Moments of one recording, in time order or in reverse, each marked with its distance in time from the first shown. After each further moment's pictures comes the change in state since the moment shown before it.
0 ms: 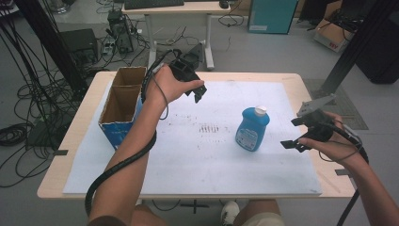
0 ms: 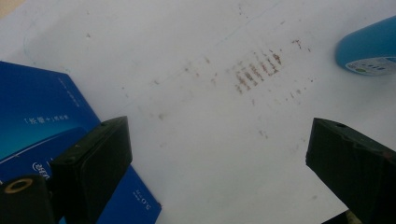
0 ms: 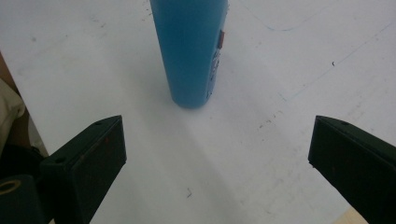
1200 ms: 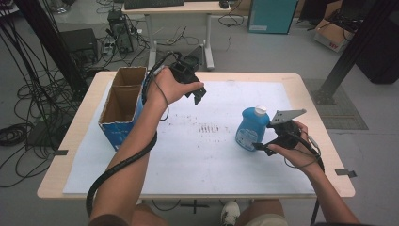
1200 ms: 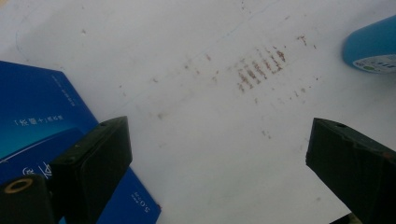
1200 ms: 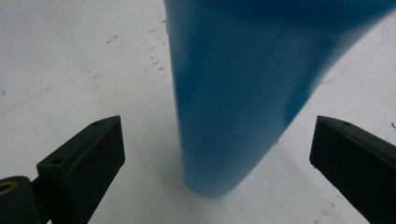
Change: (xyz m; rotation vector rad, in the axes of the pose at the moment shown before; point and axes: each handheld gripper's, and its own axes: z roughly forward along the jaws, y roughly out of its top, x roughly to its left) left arm 0.001 0.002 0.011 0.021 -0.002 0.003; right arm 0.021 0.003 0.080 -0.211 -0.007 -0.002
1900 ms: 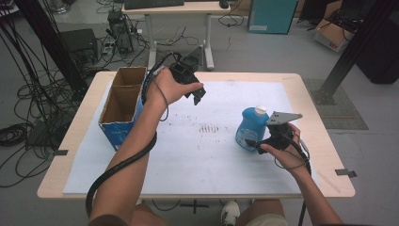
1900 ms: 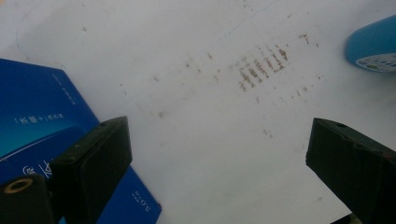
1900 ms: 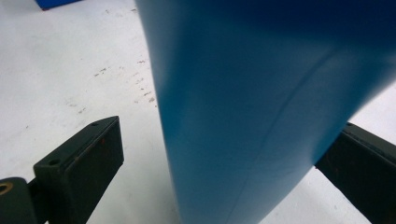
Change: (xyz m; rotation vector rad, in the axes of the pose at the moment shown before) left arm 0.000 -0.001 0.001 0.001 0.003 -0.001; right arm 0.003 -0.006 0.019 -0.133 -0.046 0.045
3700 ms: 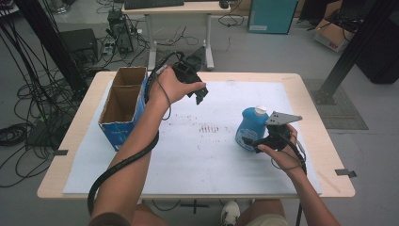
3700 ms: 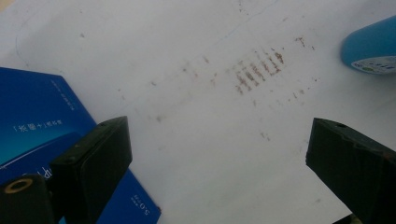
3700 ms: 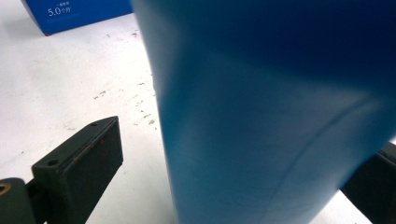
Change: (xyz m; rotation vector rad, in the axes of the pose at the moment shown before) left arm -0.005 0.005 -0.001 -0.001 0.000 0.008; right arm 0.002 -0.002 0.007 -0.090 -0.006 0.003
